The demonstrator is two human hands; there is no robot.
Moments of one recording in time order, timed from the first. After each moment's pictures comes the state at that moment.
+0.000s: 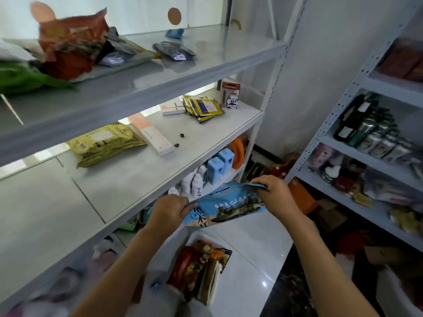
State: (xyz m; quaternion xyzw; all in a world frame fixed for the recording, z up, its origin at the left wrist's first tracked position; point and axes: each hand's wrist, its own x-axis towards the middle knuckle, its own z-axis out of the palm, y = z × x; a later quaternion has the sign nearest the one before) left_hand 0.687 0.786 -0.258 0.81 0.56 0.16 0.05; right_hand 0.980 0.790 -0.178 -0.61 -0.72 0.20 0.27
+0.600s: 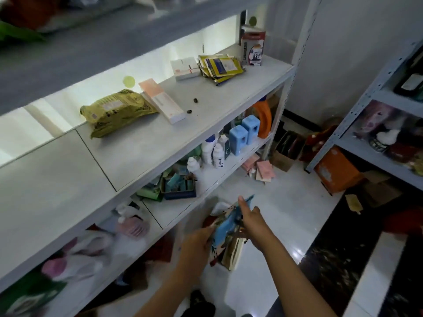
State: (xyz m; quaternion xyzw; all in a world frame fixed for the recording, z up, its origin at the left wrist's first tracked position) left_hand 0.755 0.661 -0.376 0.67 0.66 0.20 0.27; right_hand 0.929 0.743 -0.384 -0.66 -0.24 0.66 0.27
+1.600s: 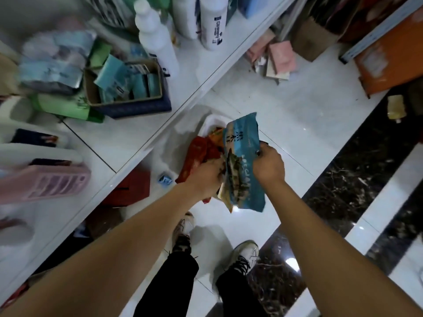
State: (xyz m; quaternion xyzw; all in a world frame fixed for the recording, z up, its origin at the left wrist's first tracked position) left_hand 0.748 0.804 -0.738 0.67 0.57 -0.03 0.47; right_hand 0.917 0.823 -0.725 -0.80 -0.44 0.42 0.07
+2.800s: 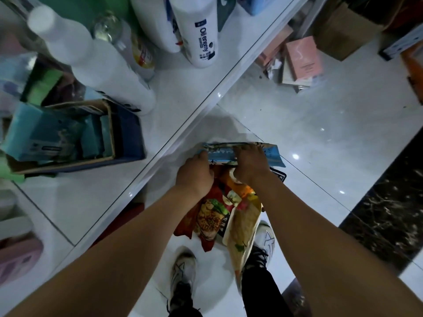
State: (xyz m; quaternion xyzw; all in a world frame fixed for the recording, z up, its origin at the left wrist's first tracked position) left_hand 0.752 0.955 -0.871 0.64 0.68 -0.11 0.34; right_hand 0.910 0.982 -0.875 -0.62 -0.68 0.35 -0.18
